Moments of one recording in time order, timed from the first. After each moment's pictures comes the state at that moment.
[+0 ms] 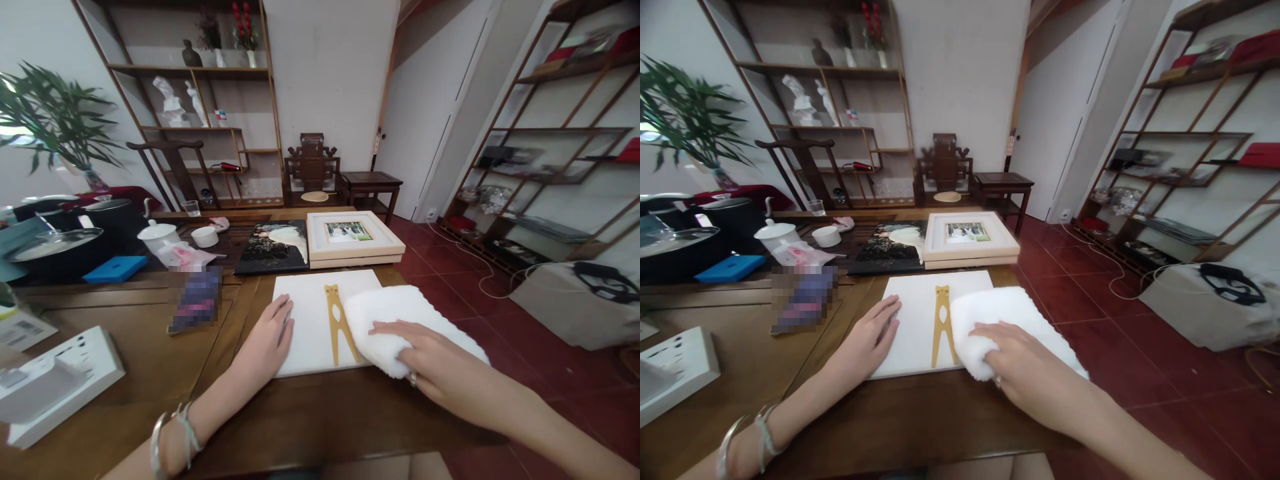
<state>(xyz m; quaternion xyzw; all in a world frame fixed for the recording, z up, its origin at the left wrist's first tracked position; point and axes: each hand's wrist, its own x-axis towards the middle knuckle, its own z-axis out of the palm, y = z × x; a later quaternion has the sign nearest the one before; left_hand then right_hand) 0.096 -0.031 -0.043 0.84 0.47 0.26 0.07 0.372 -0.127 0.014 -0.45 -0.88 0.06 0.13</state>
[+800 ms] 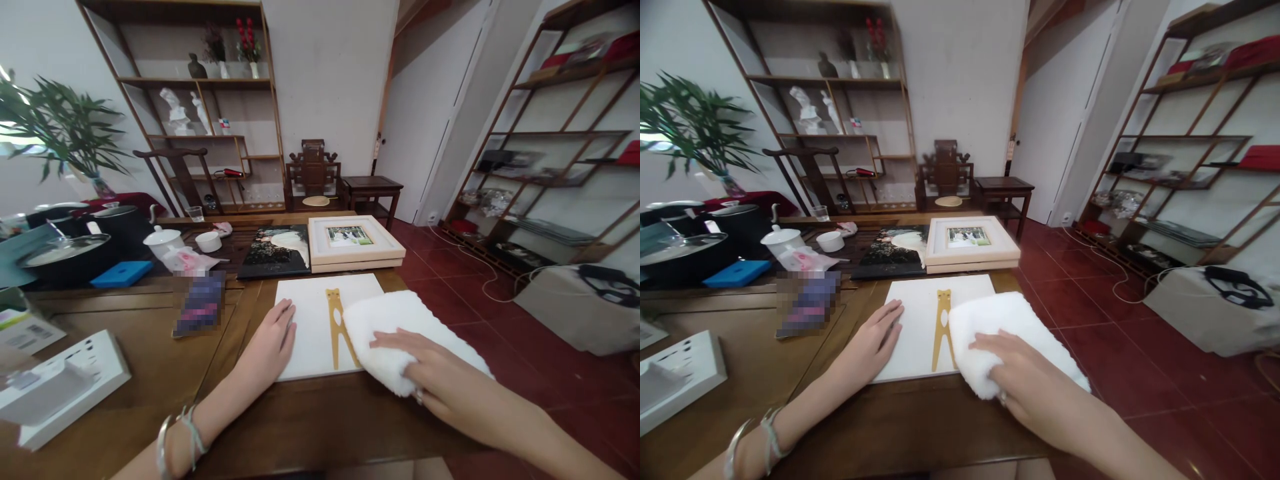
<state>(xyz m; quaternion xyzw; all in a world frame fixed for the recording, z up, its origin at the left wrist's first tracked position) 0.096 -0.033 -0.041 0.84 0.47 0.25 0.07 0.374 -0.135 0.005 -0.45 -0.88 0.08 0.13</state>
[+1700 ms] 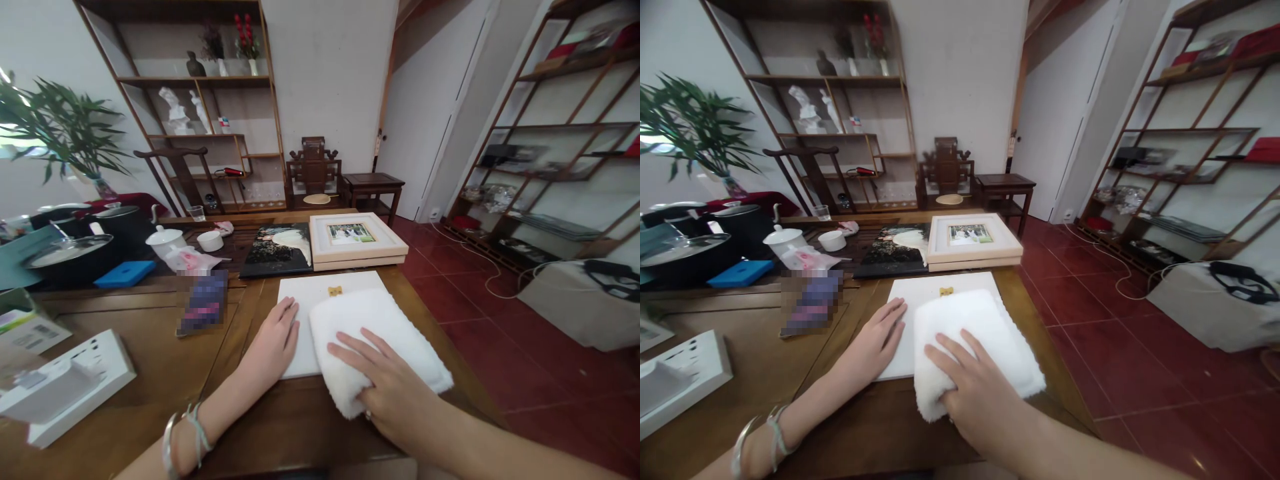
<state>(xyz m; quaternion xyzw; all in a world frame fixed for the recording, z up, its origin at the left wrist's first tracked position) 0.097 -0.034 -0.039 0.85 0.47 0.24 0.06 0.314 -0.127 -0.028 -0.36 -0.92 -0.05 0.17</state>
